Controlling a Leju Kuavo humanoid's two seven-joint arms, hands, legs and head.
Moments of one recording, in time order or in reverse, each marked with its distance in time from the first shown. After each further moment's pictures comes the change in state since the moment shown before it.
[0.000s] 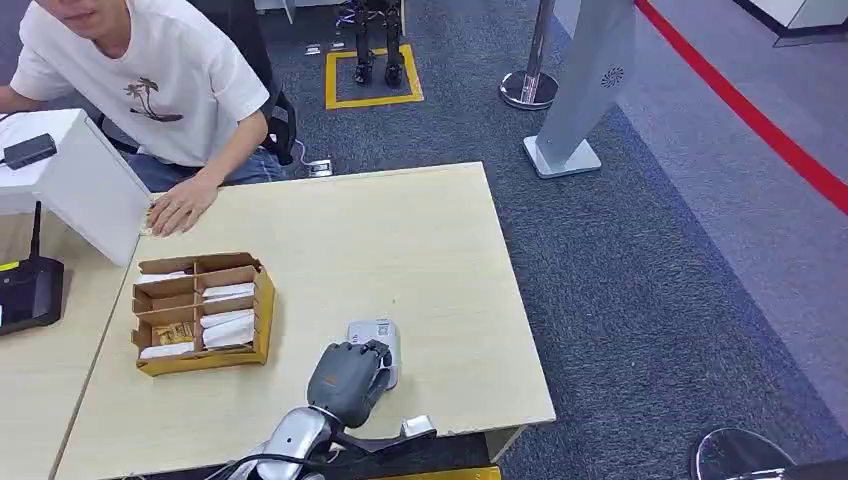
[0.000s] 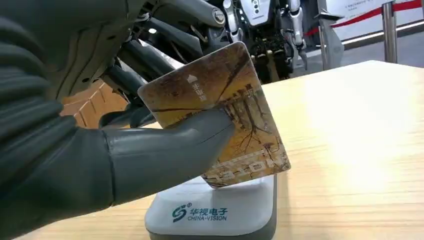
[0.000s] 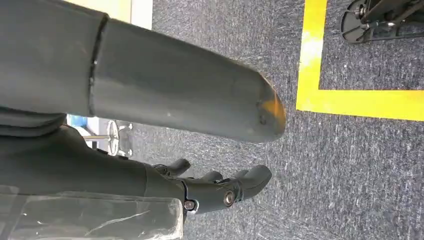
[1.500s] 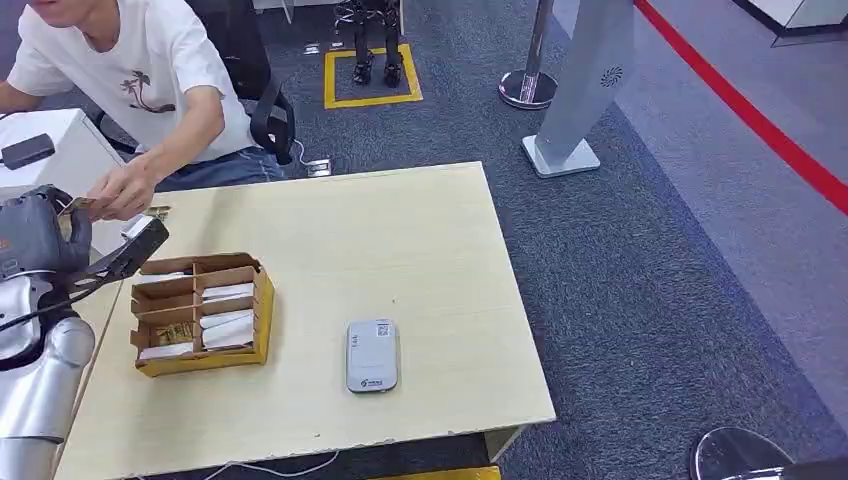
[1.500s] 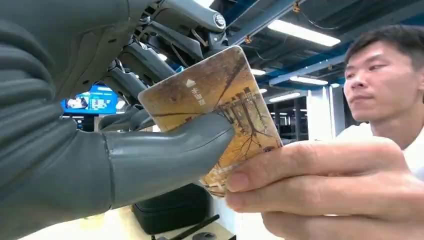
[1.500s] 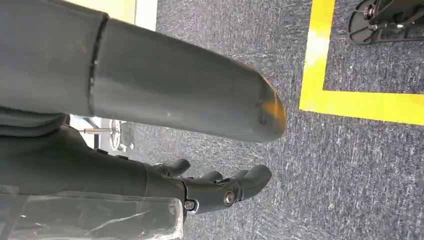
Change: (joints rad) left arm -0.332 0.351 0.692 0.042 0.003 0.043 0.013; right arm 0.002 0.000 0.000 0.000 0.037 0.019 0.009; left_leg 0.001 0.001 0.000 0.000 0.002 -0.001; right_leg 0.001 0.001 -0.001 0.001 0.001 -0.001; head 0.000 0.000
